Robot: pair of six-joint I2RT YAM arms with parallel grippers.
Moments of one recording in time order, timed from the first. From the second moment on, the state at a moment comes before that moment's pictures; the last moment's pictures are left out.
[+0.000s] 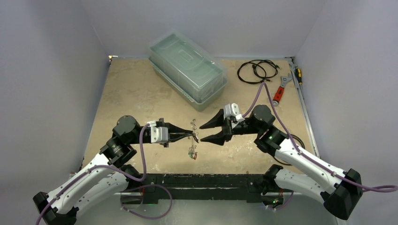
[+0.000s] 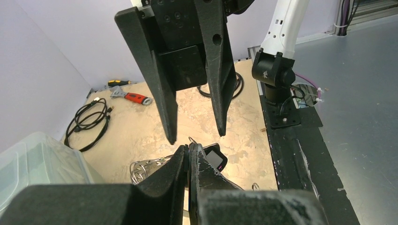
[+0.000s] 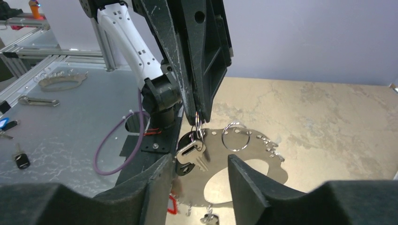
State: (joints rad) left arm -0.74 0.65 0.66 0.09 0.76 0.23; right arm 0.76 0.92 0.70 0.28 -0.87 0.02
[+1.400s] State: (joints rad) left arm -0.74 0.67 0.66 0.09 0.78 0.23; right arm 0.80 1.03 0.71 0.44 -0.89 0.11
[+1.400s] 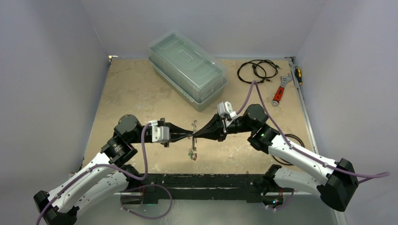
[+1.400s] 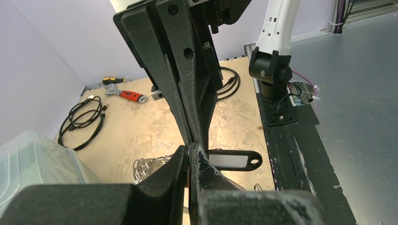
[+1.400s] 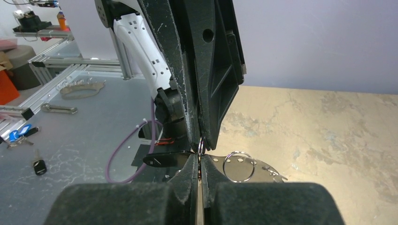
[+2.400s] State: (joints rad) left arm -0.74 0.66 0.68 -0.03 0.71 0.36; right arm 0.91 1.10 1.16 -0.40 -0.45 -0.18
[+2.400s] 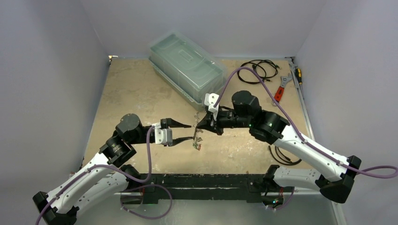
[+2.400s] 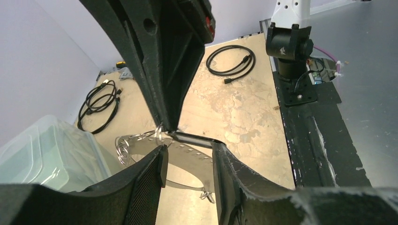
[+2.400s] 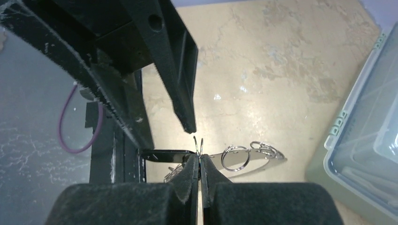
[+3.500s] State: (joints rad) left arm -0.74 0.74 0.68 -0.02 0.81 0.36; right arm 1.02 1.11 1.18 -0.57 -0.39 -0.26
